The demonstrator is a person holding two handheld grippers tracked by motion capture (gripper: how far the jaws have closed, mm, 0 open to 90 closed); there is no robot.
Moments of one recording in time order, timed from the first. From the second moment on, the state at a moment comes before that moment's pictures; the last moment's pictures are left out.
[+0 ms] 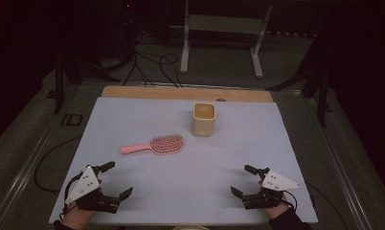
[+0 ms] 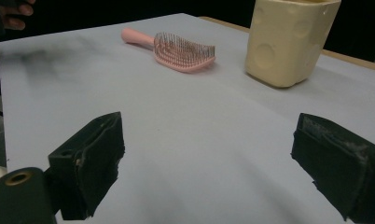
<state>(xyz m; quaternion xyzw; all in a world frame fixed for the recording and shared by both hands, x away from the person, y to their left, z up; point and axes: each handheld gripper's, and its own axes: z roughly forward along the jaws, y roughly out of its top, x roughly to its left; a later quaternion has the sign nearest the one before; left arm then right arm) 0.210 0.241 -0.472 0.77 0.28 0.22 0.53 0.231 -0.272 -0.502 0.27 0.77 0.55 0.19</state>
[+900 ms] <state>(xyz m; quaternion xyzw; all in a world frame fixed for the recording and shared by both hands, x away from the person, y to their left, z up) 0.253 0.245 -0.409 0.79 0.26 0.23 0.51 0.229 -0.269 -0.498 0.27 0.76 0.56 0.20</state>
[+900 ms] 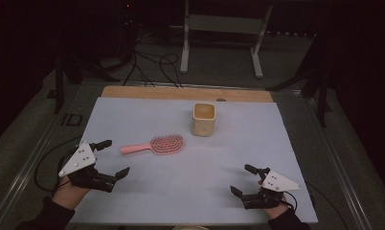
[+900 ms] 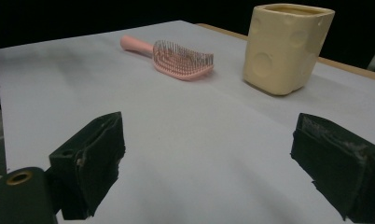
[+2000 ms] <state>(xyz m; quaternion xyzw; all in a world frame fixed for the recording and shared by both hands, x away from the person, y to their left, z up) 0.341 0.240 -0.401 0.82 0.38 0.21 0.38 0.229 -0.275 -0.496 0.29 0.75 0.56 0.20</state>
